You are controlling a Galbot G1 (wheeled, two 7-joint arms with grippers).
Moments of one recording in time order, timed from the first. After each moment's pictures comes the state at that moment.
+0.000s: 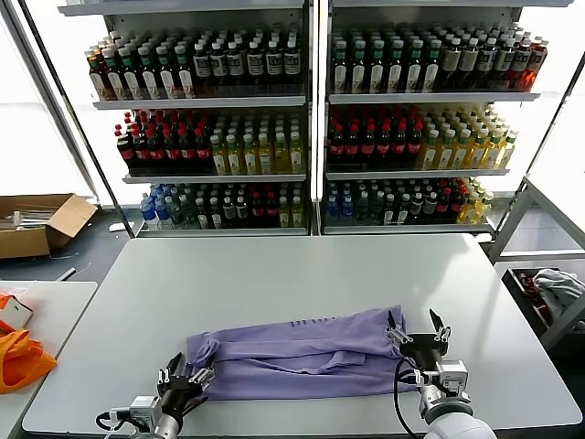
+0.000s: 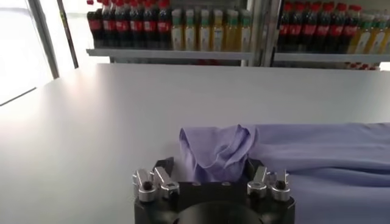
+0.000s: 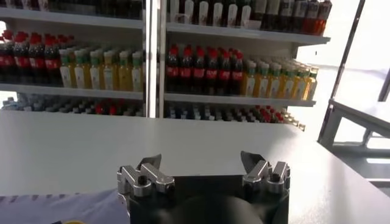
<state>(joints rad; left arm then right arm) 1.58 -1.41 -0.56 -2.01 -0.21 0.39 -0.03 -1.45 1.25 0.44 2.13 0.24 -0.41 0.28</state>
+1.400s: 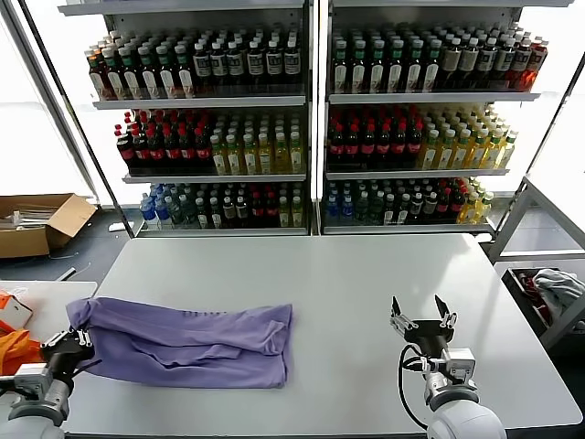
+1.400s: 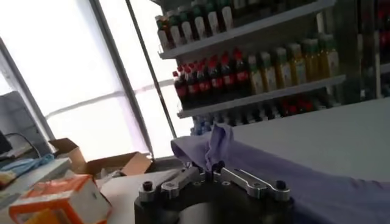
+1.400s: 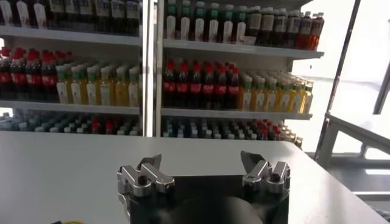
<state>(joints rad) 1.53 -1.15 -0.93 -2.01 -0.24 0.37 -0.01 -1.41 1.23 0.44 2.15 0.27 -0.42 0.30</state>
